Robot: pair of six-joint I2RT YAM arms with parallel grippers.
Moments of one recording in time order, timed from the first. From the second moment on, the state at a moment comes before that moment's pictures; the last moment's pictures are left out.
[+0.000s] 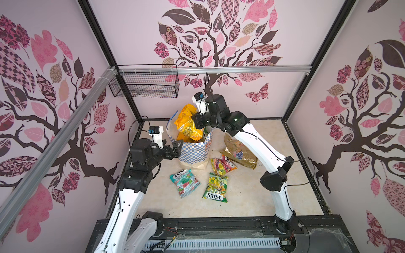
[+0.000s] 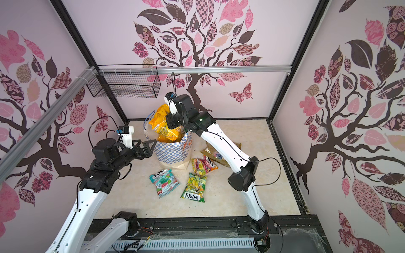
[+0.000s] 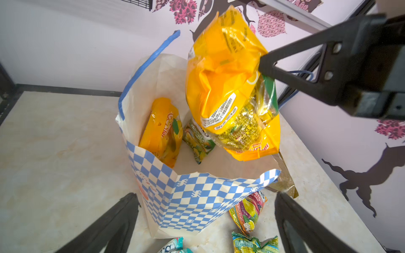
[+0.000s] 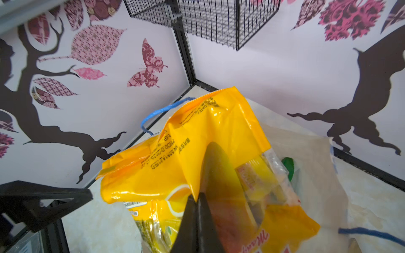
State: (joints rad) left arm -0.15 0.85 0.98 -0.43 0.29 -0.25; right arm 0.80 2.09 2.50 -0.80 -0.06 0.19
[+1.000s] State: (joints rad) left arm -0.28 0.81 0.90 -0.24 0.64 -0.21; right arm 0.80 1.17 1.43 -0.56 0.14 0.24
